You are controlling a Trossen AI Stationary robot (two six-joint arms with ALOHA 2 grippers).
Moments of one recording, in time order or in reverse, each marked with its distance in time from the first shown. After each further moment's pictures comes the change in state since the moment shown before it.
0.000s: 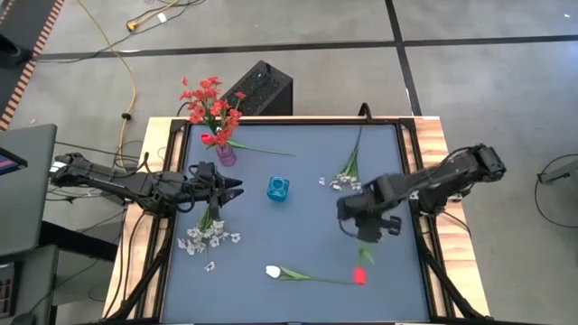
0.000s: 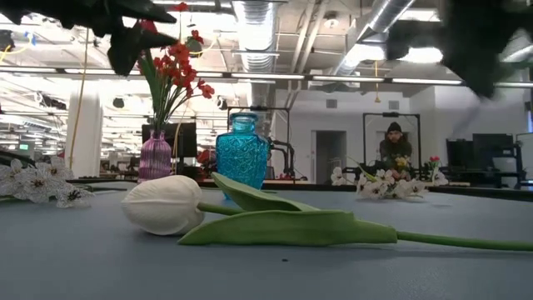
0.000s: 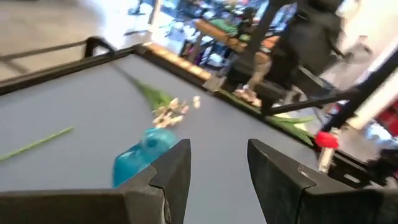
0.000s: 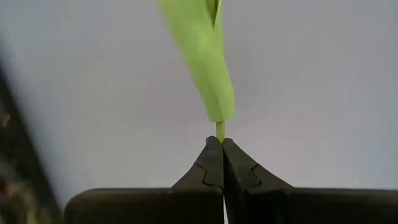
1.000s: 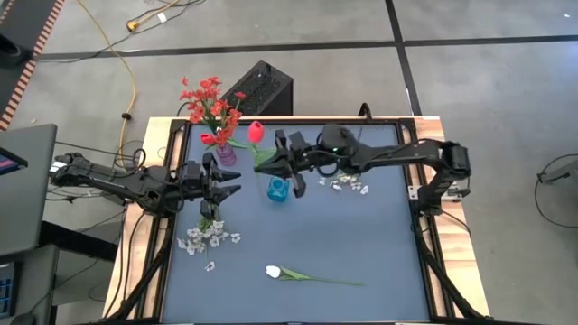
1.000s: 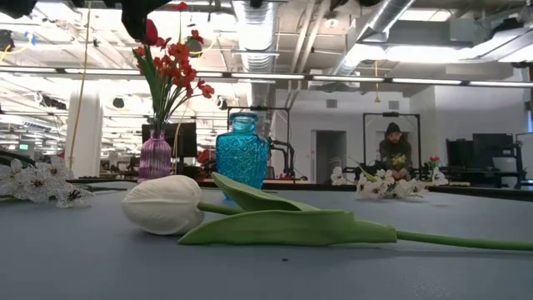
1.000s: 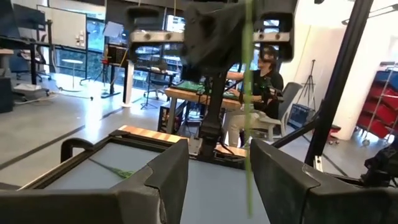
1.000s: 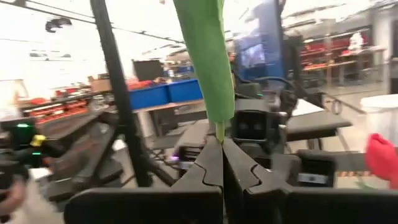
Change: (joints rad) left arm 0.000 -0.002 0.000 0.293 0.050 0.338; right arm -0.324 0.284 0.237 1.697 -0.165 1.253
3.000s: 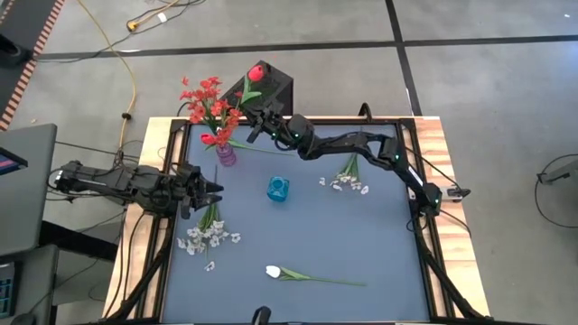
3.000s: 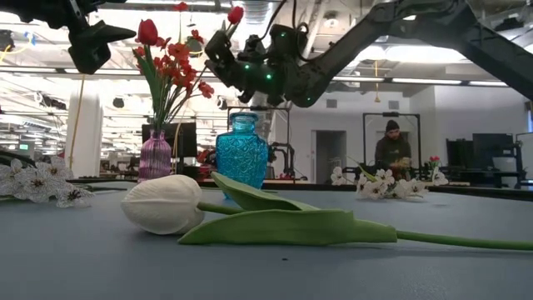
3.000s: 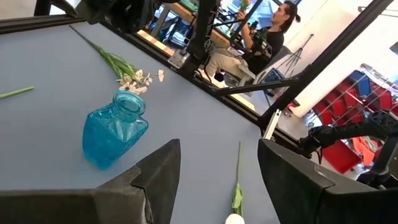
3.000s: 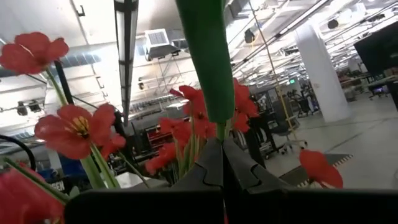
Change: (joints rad) left arm 0.000 -0.341 0.000 -0.652 0.129 -0.494; right arm -0.249 0.619 0.320 0.514 0.522 0.045
